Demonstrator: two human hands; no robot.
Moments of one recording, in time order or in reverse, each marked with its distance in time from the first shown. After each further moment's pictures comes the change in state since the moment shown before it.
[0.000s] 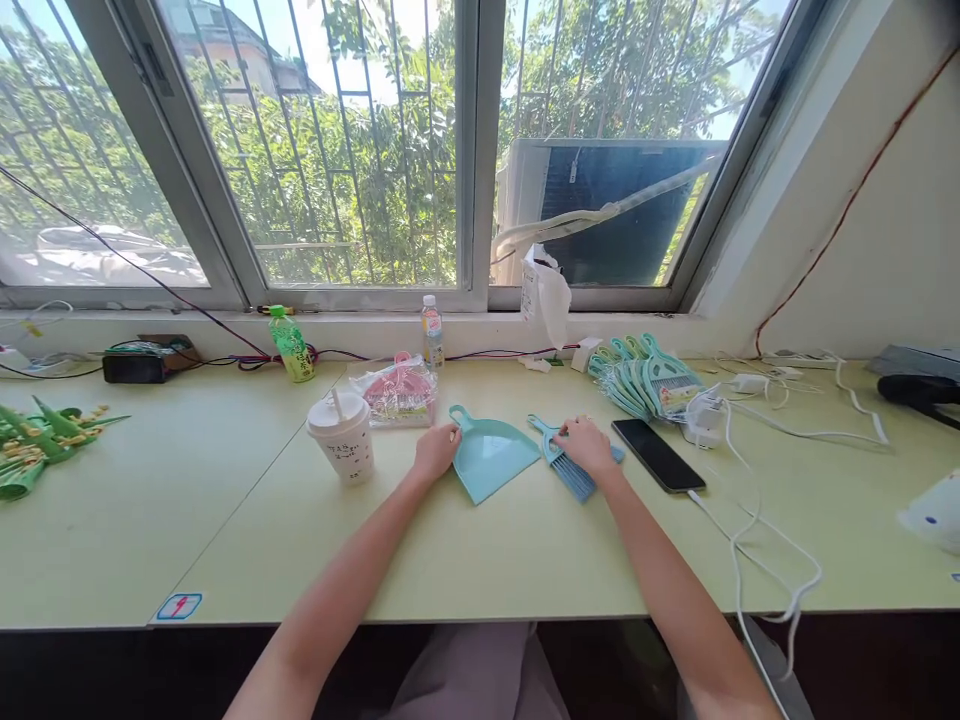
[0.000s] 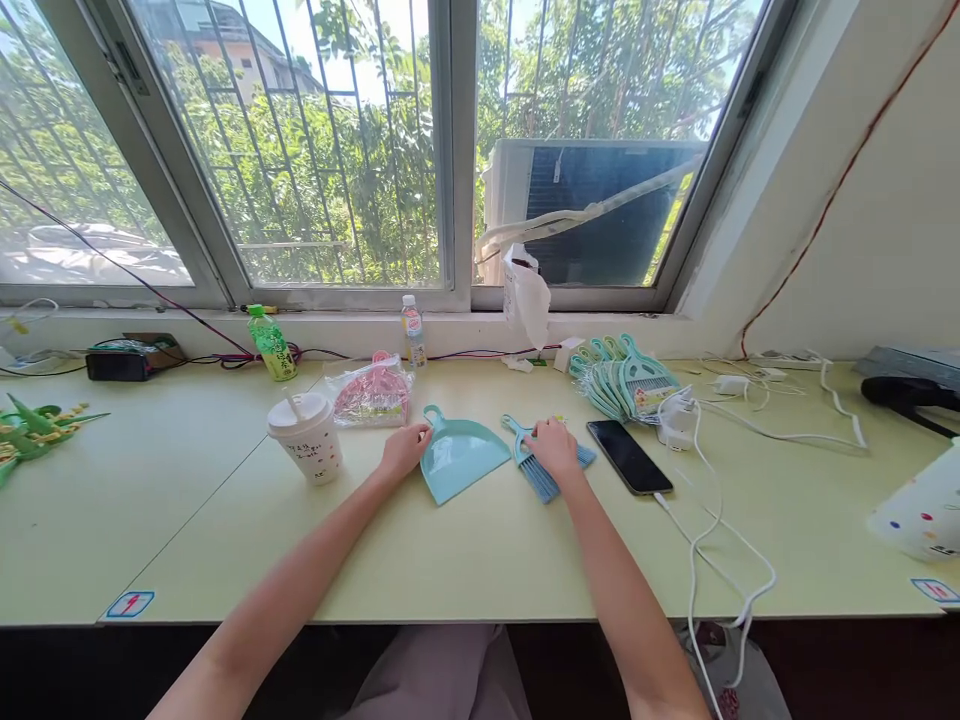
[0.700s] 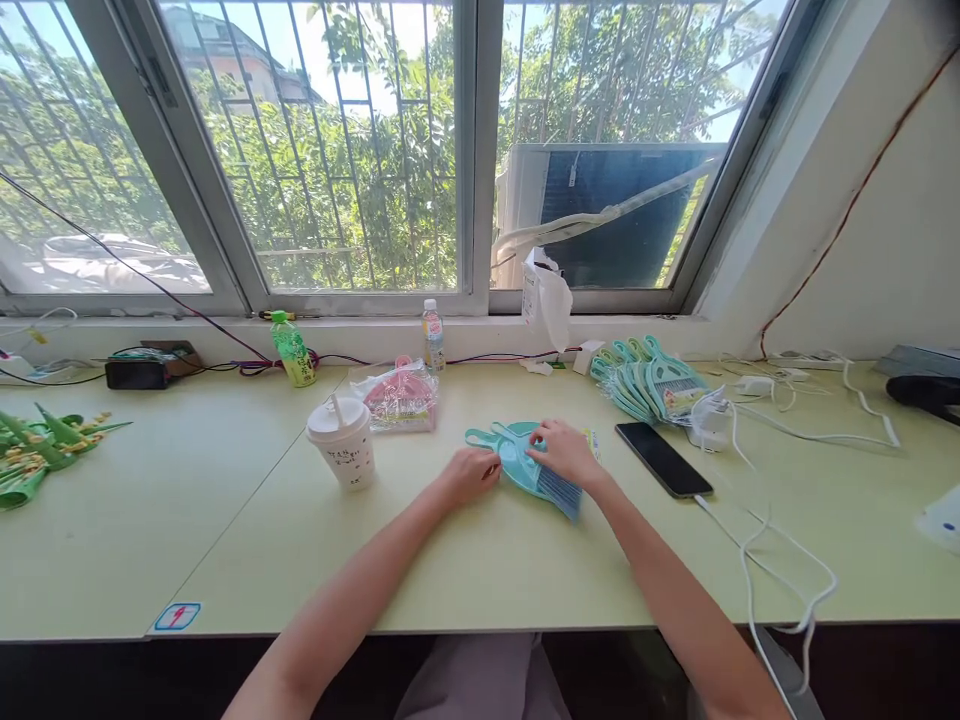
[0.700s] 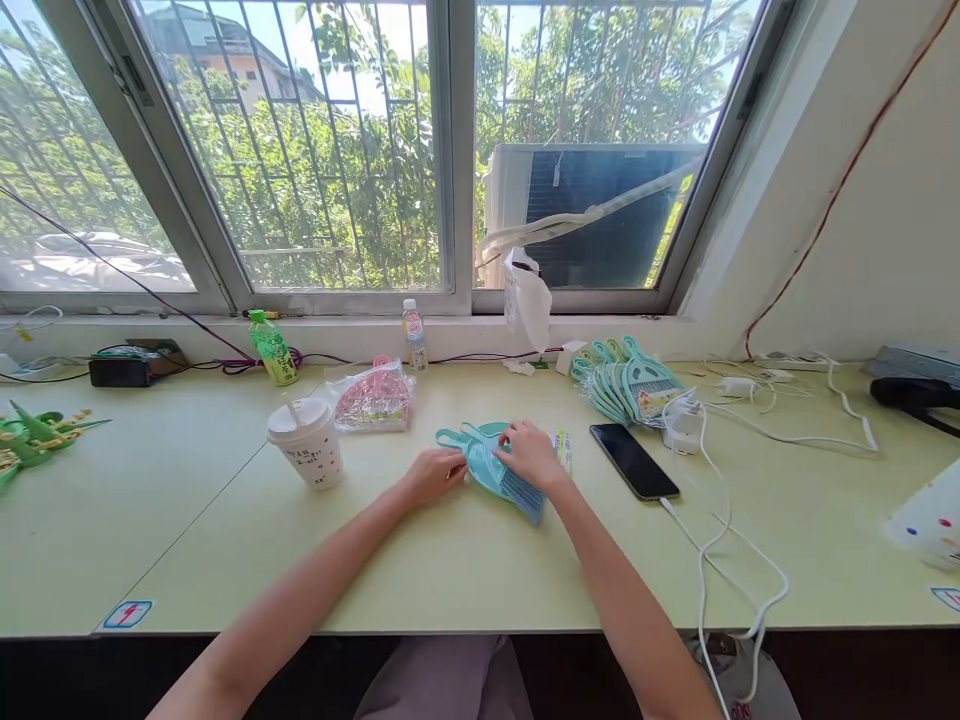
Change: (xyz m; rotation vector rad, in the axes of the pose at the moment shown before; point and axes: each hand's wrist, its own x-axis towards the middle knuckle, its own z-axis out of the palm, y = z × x) left_hand -0.028 0.036 0.007 -0.058 -0.180 0.547; right_hand -0.014 -0.044 -0.018 0.120 -0.007 -0.366
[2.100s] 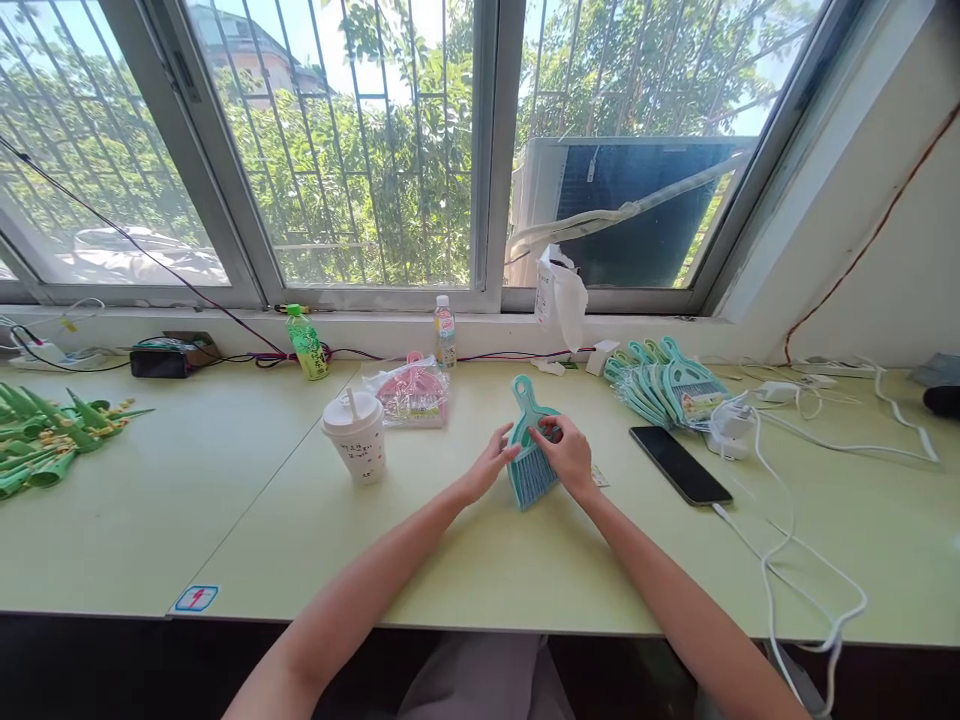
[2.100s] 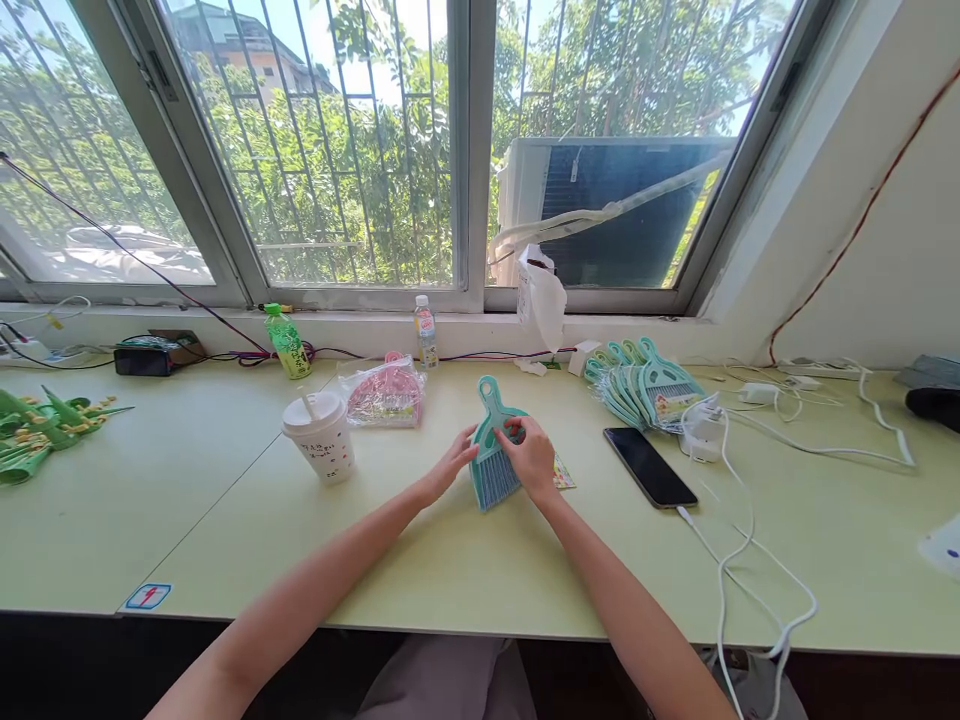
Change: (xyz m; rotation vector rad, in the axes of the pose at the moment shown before) left_hand 0.008 0.018 0.011 -1.106 0.147 -0.172; right_hand 0.001 -0.035 0.022 0.477 0.444 0.253
